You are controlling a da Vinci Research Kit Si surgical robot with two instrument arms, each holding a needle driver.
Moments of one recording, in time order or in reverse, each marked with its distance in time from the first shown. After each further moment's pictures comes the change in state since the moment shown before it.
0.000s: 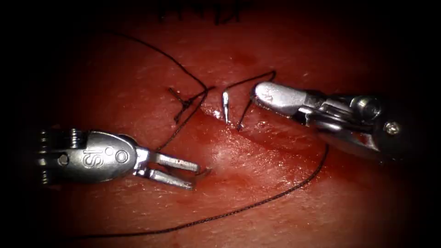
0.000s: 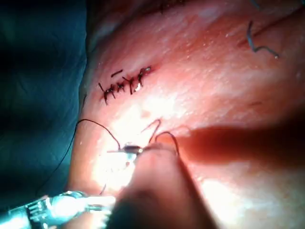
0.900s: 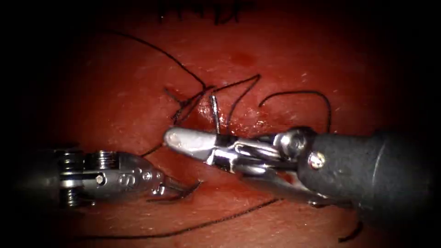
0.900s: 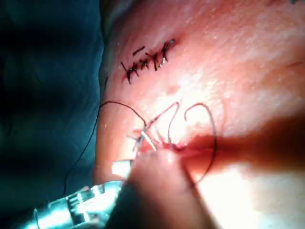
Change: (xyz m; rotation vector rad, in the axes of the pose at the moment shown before) right arm -0.006 -0.002 0.005 0.006 -0.008 0.193; left arm -0.004 0.002 0.000 0.056 -0.531 -0.185
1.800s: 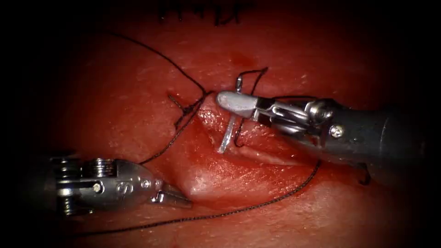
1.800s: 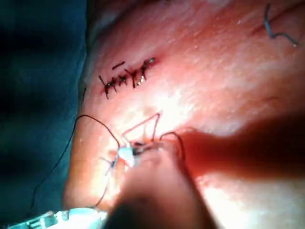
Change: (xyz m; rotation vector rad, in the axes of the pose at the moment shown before) right arm -0.001 0.003 0.001 -0.123 -0.060 0.194; left arm 0.000 0.000 0.001 0.014 -0.003 -0.016
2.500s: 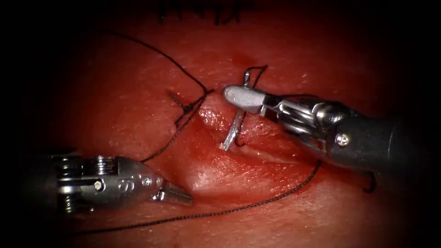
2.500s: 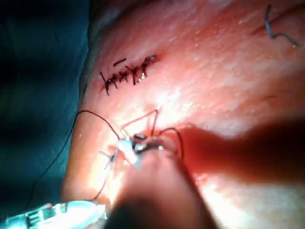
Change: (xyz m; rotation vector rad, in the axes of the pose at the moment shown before) right arm 0.002 -0.001 -0.001 -0.066 0.106 -0.163; left arm 0.000 0.000 0.000 0.000 0.000 0.000
